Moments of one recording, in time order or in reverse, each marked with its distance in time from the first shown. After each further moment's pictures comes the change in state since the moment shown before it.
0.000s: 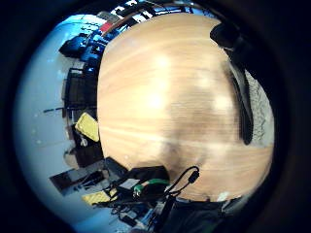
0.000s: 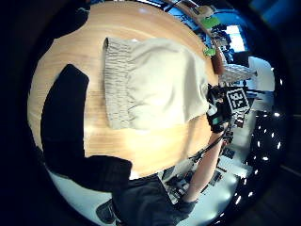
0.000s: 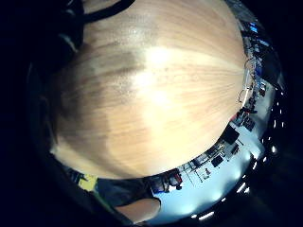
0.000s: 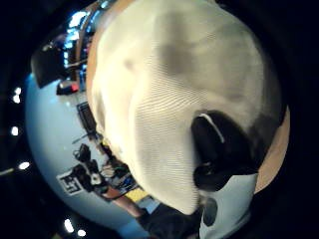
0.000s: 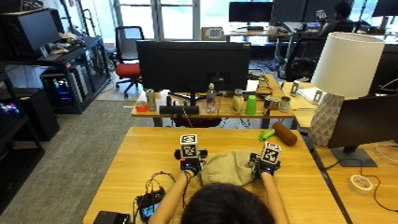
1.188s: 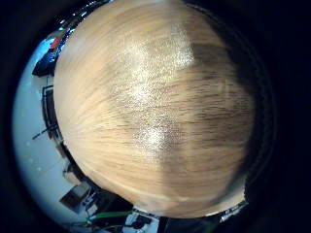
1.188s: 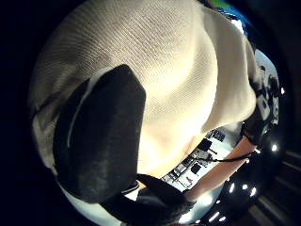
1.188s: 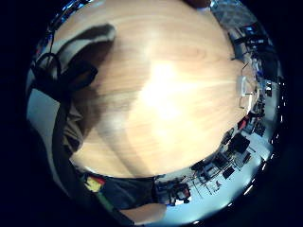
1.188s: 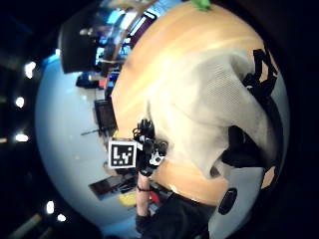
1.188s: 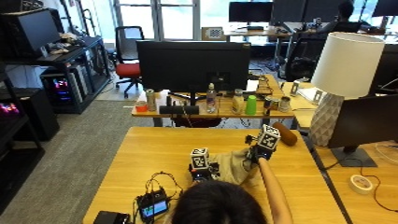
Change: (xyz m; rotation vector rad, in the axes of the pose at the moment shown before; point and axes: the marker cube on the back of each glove) left arm 0.077 0.010 0.112 -0.377 0.169 0.167; right arm -0.029 0.017 -0.059 0.180 -0.113 -0.076
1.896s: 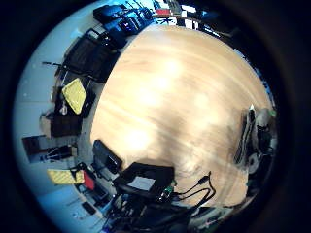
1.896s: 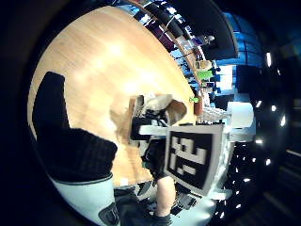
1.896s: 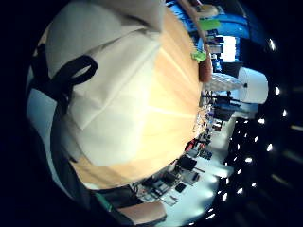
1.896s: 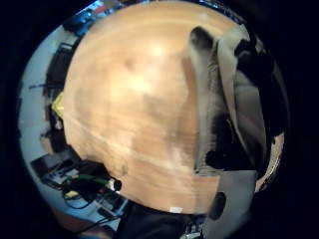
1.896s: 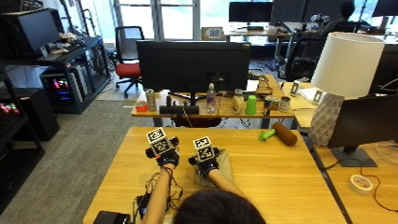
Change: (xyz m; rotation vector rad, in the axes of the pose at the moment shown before) left arm -0.160 0.033 -0.150 0.490 0.147 -0.453; right arm -0.231 0.054 0.121 0.240 0.612 -0.487
